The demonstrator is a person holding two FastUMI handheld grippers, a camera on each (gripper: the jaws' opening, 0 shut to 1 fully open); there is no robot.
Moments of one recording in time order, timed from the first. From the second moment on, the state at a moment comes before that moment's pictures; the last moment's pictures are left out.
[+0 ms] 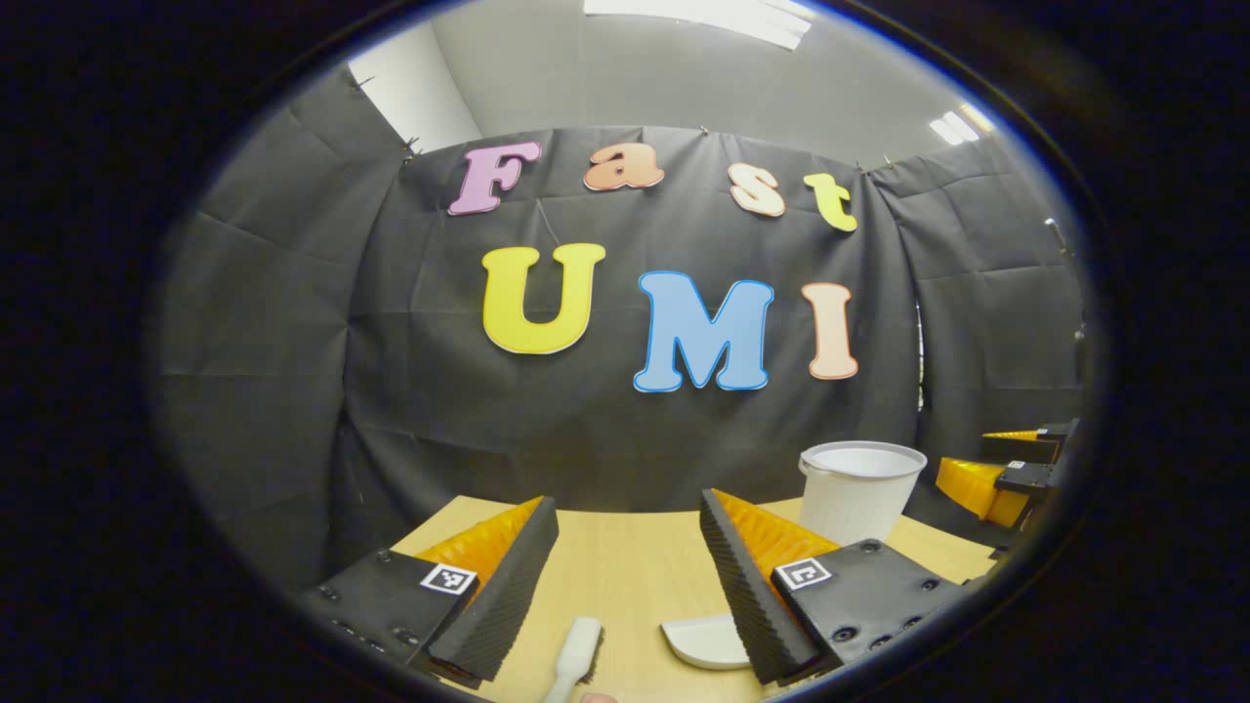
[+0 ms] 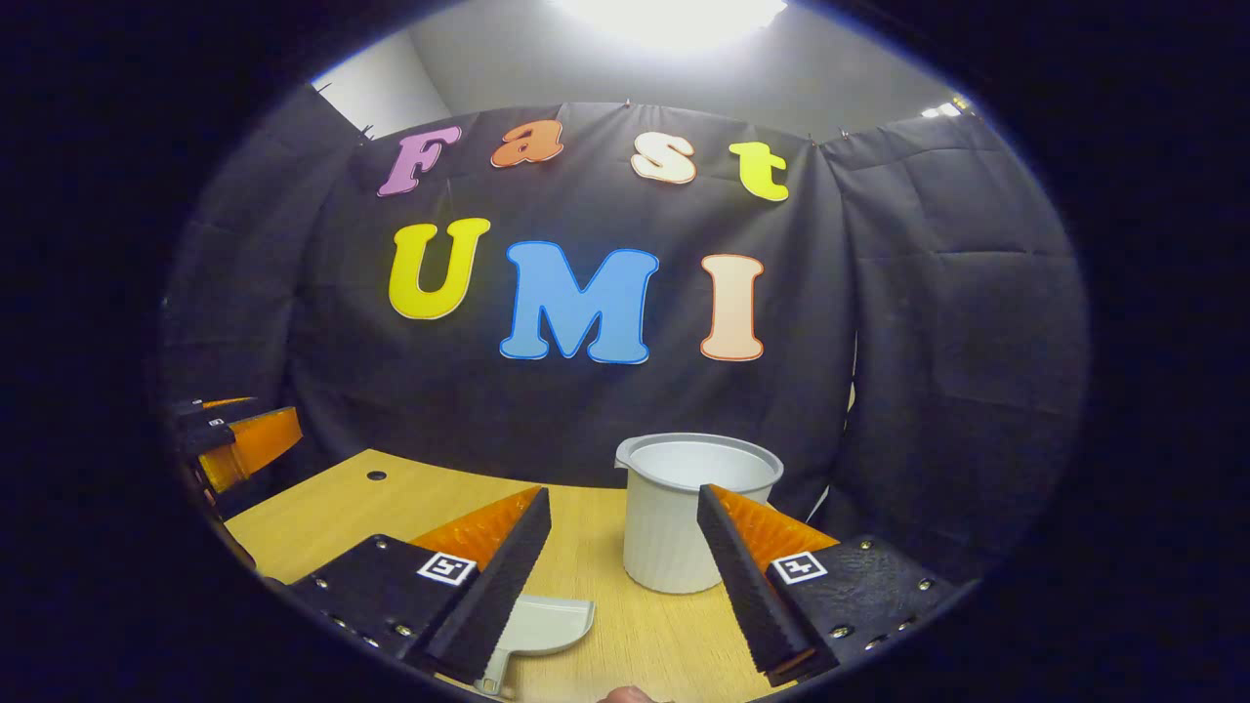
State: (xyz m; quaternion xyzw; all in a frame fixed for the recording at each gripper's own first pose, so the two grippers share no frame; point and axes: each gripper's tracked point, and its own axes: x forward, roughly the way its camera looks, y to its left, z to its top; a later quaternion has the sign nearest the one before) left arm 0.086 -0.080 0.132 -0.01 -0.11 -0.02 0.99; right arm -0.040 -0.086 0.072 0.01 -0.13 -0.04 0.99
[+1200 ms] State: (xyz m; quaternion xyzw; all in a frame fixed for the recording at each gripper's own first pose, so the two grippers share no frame) left arm 0.069 -0.227 0.160 -0.04 -0.14 0.08 0.99; right arm -0.029 -0.254 0.097 -0.02 -0.19 0.05 0.98
